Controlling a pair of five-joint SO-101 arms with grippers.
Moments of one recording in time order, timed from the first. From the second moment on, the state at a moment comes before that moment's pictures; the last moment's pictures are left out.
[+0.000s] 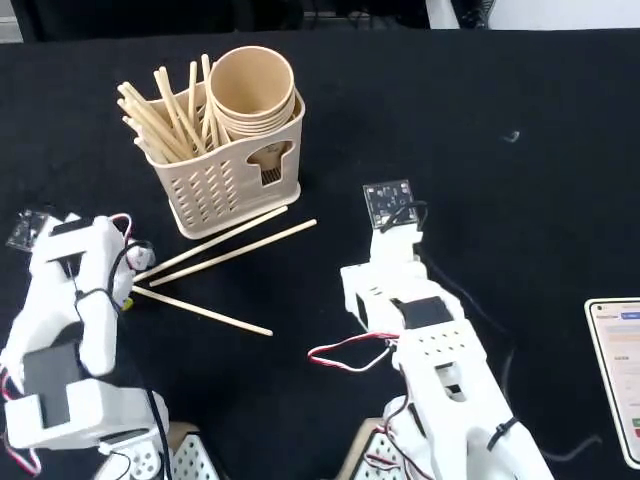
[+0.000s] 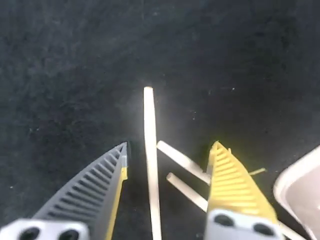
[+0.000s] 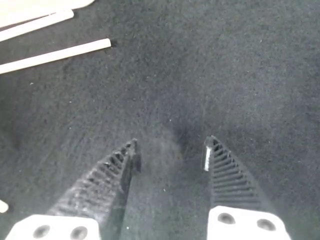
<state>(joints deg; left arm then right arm) -22.9 -2.9 40.6 53.9 48.7 -12.5 -46.4 75.3 35.9 -1.3</state>
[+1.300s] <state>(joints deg) -21.7 -6.3 34.9 66.2 38.9 -12.5 -46.4 75.3 35.9 -1.3</state>
